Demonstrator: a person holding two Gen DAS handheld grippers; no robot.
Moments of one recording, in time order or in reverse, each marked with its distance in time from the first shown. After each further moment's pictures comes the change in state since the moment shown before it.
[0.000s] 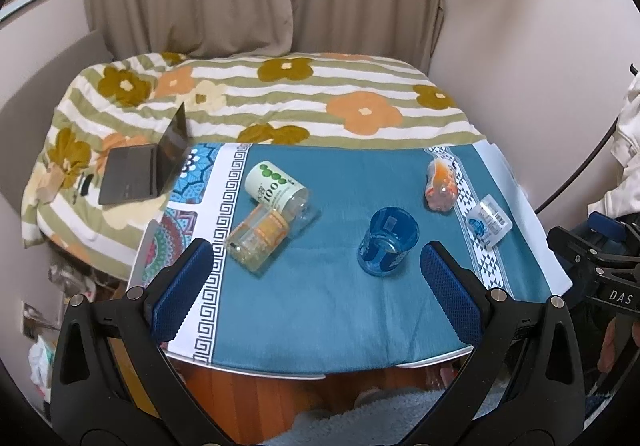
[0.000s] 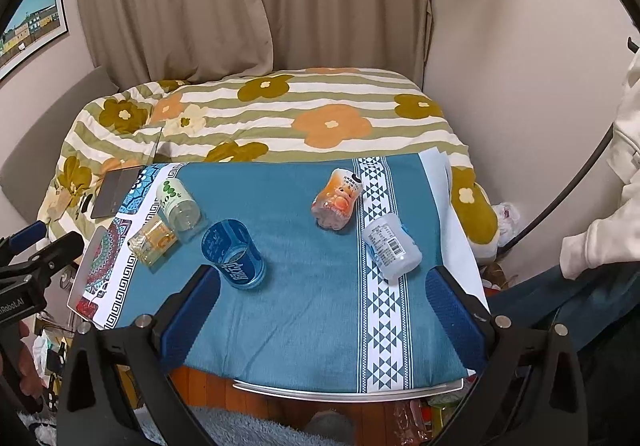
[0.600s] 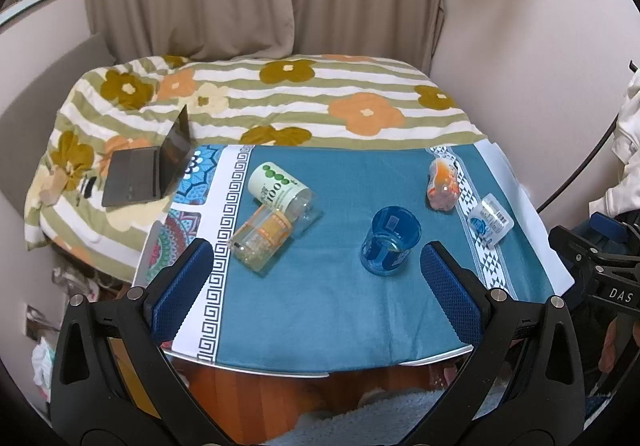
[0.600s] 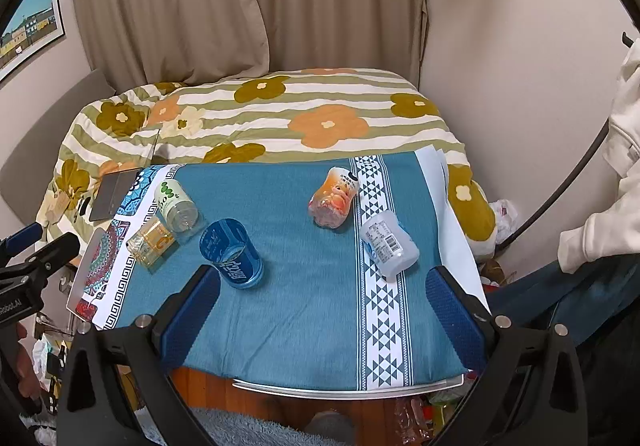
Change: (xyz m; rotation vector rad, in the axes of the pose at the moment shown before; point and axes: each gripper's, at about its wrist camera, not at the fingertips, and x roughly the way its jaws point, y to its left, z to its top) left arm -0.002 0.000 -0.001 0.005 -0.008 0.009; right arm -0.001 -0.002 -0.001 0.007 -0.002 -0.005
